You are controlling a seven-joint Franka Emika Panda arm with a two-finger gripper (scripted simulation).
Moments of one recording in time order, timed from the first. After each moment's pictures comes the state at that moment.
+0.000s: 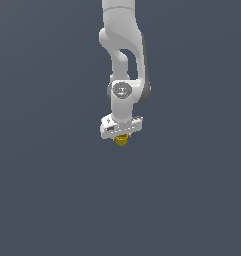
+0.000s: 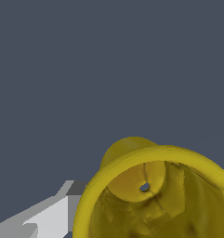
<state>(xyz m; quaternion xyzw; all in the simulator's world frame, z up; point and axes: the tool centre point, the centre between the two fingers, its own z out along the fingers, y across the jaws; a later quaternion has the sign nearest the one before) -0.078 0.008 0.056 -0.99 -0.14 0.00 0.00</state>
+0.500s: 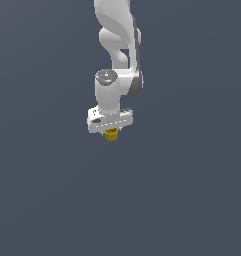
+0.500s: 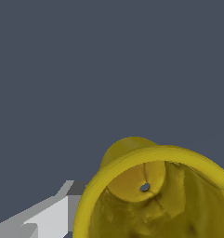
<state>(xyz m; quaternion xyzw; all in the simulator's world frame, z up) -0.075 -0.042 0.106 -0.99 -0.14 0.00 0.00</state>
